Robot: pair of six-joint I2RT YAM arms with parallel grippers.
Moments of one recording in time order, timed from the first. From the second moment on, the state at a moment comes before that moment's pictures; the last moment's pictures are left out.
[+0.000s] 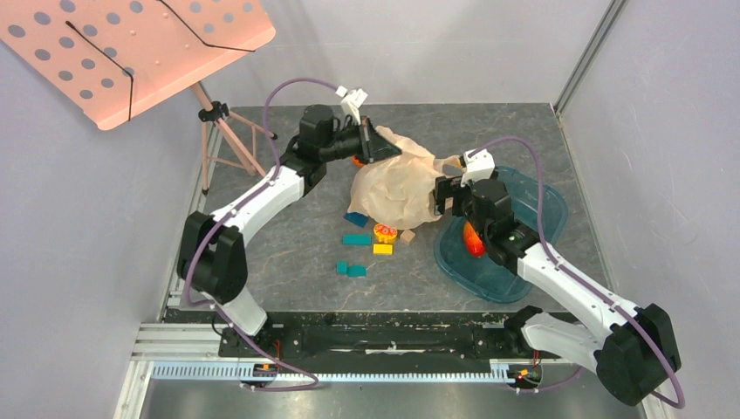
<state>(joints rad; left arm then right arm) -0.47 1.66 1.31 0.16 0.67 -0.60 0.53 1.05 0.68 0.04 0.30 0.12</state>
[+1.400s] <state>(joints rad) -0.25 1.64 0.66 0.27 0.16 -0.62 0.83 1.43 0.61 0.20 0.14 0.14</state>
